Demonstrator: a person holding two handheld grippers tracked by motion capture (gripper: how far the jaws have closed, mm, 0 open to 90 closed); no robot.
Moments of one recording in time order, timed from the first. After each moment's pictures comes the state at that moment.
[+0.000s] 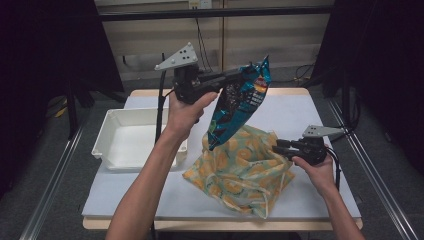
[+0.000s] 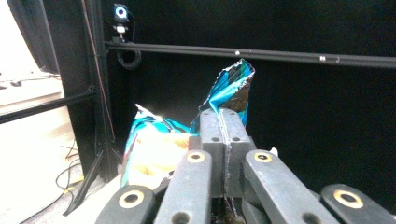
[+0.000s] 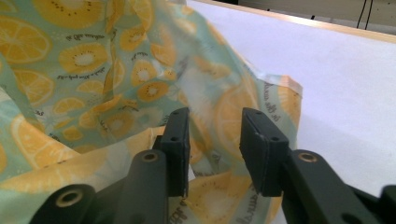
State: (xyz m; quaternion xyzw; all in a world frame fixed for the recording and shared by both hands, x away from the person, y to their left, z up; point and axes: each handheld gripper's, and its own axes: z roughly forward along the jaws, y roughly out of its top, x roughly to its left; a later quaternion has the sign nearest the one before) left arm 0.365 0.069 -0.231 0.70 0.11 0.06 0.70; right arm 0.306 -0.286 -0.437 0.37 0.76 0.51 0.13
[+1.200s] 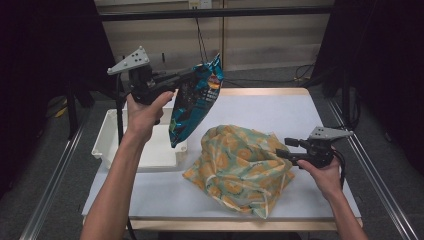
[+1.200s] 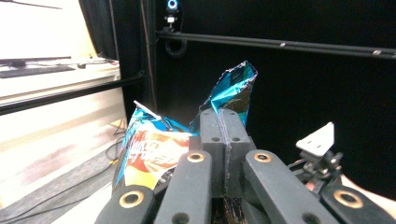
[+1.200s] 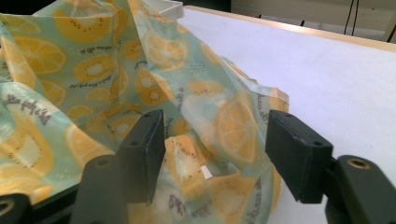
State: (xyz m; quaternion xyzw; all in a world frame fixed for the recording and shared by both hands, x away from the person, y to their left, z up) left arm 0.377 0.154 -0.238 0.71 0.18 0.12 0.67; right arm 0.289 -0.292 -0.425 0.39 0.75 0.51 0.15
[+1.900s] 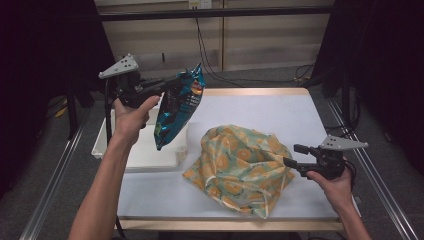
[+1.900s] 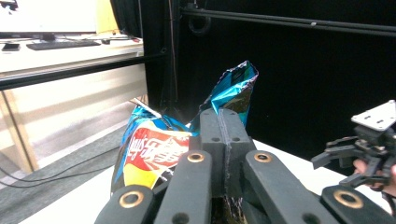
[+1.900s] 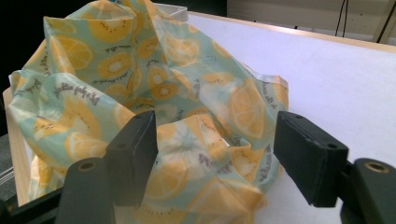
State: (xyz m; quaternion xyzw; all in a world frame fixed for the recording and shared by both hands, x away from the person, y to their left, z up) left arm 0.391 0.186 -0.256 0.73 0.22 0.13 0.63; right arm 0.253 -0.301 -0.419 0.39 0.74 0.52 0.16
